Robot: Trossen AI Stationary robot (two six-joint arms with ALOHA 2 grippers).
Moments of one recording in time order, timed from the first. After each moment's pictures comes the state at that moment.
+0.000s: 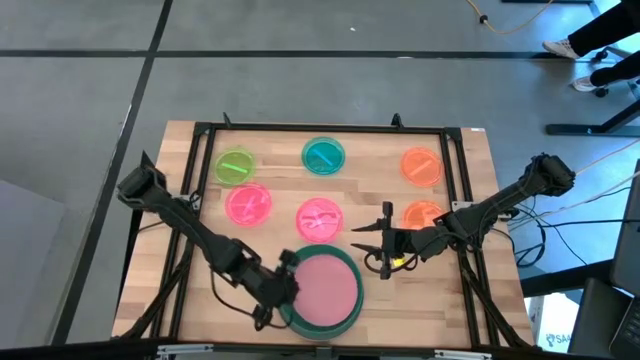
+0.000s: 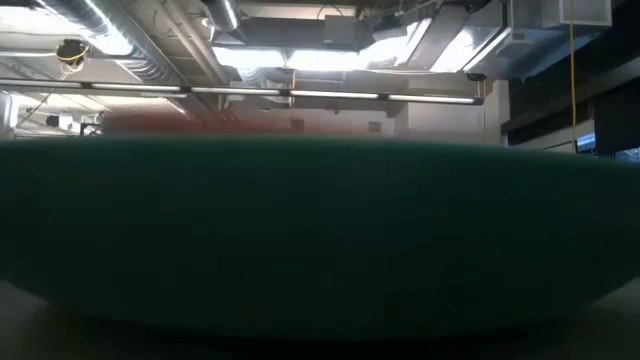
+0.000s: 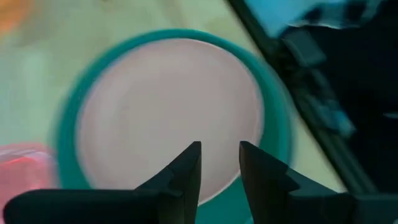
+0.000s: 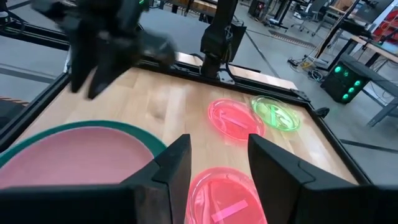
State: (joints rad) left arm -0.59 1.67 1.26 -0.48 -0.22 -0.12; right arm 0.51 1.27 0.81 0.15 0.56 -0.10
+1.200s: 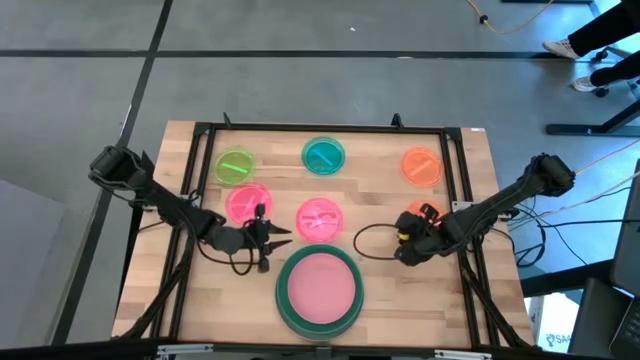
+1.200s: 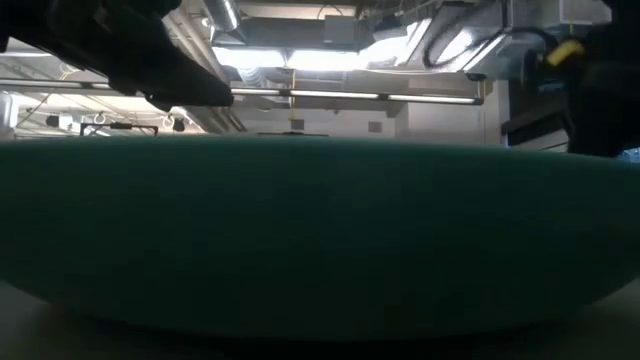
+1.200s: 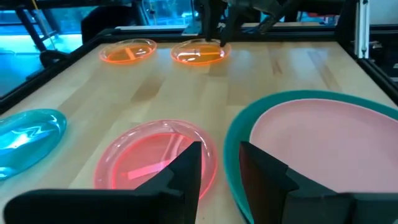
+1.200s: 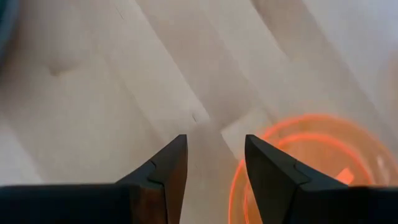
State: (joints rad) left arm -0.47 1.31 0.44 0.47 -0.63 -0.20; right arm 0.51 1.27 0.73 -0.85 0.40 1.02
